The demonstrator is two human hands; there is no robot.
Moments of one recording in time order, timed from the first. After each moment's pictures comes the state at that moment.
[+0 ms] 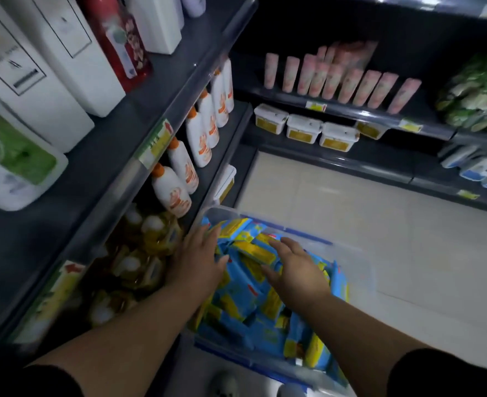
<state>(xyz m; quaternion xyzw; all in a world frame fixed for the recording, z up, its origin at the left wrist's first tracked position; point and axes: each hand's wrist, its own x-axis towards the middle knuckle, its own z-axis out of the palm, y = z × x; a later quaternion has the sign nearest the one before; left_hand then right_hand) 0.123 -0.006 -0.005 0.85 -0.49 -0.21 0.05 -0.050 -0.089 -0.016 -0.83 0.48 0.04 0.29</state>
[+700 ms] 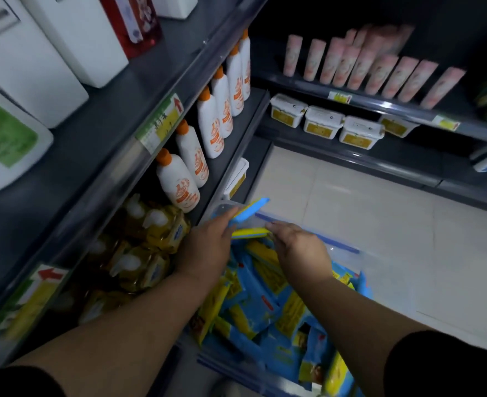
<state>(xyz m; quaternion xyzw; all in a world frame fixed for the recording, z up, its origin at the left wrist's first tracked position) 0.144 -0.035 -0.033 0.82 -0.45 -0.17 0.30 -0.003 -0.125 -0.064 -0.88 0.39 -0.17 0.21</state>
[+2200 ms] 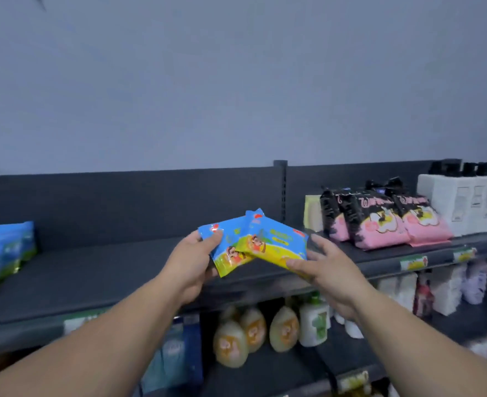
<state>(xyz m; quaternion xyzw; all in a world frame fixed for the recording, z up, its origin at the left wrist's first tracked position) 0.044 0.468 0.483 0.62 -0.06 0.02 0.78 0.038 0.239 0.451 -0.66 -0.03 -0.08 0.75</state>
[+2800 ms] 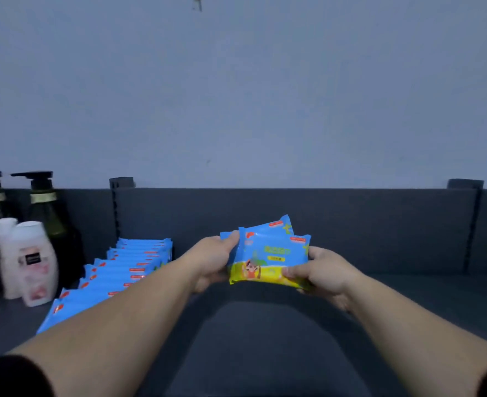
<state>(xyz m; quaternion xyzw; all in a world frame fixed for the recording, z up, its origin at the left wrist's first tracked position) 0.179 0.780 0.515 0.72 0.06 0.03 0.69 0.209 0.575 0.498 -0.75 -0.10 0.10 0.65</state>
